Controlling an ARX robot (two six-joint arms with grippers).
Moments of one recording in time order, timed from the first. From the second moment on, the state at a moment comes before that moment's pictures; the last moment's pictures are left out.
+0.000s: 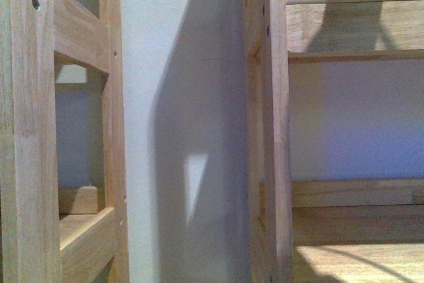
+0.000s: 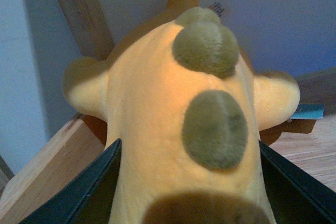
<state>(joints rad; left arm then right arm) 0.00 0.00 0.01 -0.01 0.00 0.00 0.24 1.68 1.96 -0.08 0.26 0.23</state>
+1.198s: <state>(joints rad) 0.00 0.00 0.01 -0.01 0.00 0.00 0.04 0.82 1.27 -0.05 0.38 0.02</state>
